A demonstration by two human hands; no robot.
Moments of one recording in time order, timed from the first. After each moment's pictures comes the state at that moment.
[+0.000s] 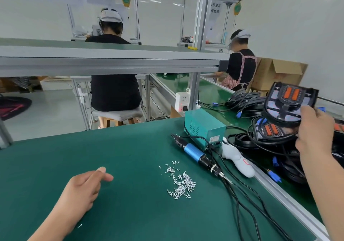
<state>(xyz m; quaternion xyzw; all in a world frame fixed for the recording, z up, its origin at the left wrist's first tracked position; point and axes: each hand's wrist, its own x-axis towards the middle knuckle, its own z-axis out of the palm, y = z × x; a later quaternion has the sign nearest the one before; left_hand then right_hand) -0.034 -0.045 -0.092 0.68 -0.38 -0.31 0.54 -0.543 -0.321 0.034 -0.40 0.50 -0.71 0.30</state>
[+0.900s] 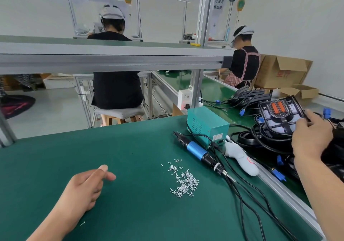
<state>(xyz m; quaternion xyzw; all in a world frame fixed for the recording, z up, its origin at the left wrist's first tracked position) -0.028 -0.042 -0.096 0.66 -0.39 -0.33 0.55 -0.569 -0.378 -0.030 -0.44 0.61 -0.65 0.10</state>
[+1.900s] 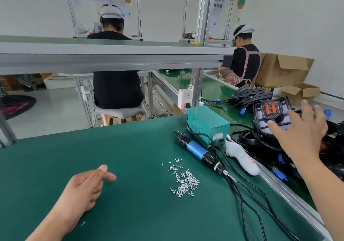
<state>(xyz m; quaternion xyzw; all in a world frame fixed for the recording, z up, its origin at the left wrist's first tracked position) -0.028 -0.043 -0.094 0.66 -0.39 -0.34 0.55 -0.541 -0.342 -0.019 -0.63 0.65 -0.38 -0.18</state>
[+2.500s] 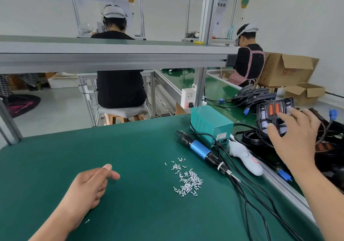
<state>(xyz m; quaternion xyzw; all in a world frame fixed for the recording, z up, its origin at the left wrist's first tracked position) -0.025 -0.044 -0.098 0.65 -0.40 -0.34 0.55 -0.515 -0.318 -0.030 -0.67 0.56 -0.47 -0.15</state>
